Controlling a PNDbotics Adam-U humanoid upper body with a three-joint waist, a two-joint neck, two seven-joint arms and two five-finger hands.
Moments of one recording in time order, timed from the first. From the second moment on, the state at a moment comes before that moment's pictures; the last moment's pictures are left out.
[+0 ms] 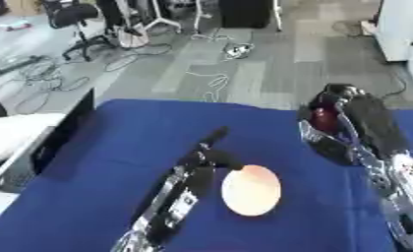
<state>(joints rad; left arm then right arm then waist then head) -0.17 0.24 -0.16 -1.98 0.15 -0.21 0.00 -0.92 -0.06 0.18 -1.23 1.20 -0.13 -0.10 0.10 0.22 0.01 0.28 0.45</state>
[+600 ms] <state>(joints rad) -0.18 0.24 -0.17 -1.98 0.12 -0.25 0.03 -0.88 -0.06 0.20 -1.22 1.21 -0.14 -0.09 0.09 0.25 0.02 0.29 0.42</state>
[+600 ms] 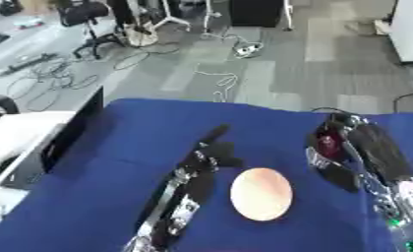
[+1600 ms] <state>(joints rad) -0.19 0.22 -0.17 -1.98 0.09 -0.26 0.02 -0.87 0.01 0.24 -1.12 1.36 -0.18 -0.05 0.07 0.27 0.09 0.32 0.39</state>
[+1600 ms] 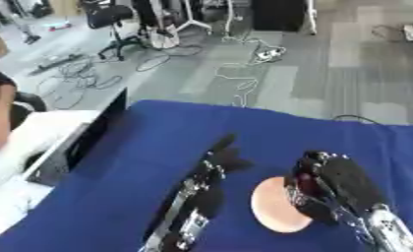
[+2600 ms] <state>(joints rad) -0.19 0.21 -0.18 -1.98 0.09 -0.26 0.01 -0.87 0.02 0.26 -1.11 1.36 -0.30 -0.15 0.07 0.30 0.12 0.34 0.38</state>
